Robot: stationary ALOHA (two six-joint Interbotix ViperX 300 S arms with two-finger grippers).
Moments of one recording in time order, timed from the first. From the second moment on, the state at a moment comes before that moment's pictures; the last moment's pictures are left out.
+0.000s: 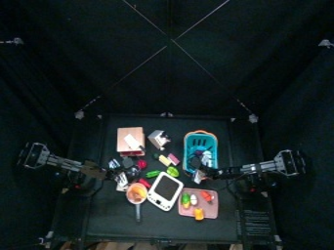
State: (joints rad) left arm -0.13 -0.46 1.00 0.47 0.66 -1.01; right arm 0.03 -0.34 0.94 -1.21 0.41 1.42
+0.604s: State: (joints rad) left arm -0.13 -0.52 1.00 0.45 0.72 -1.01; right arm 0.03 -0.34 0.94 -1.22 0.41 1.42
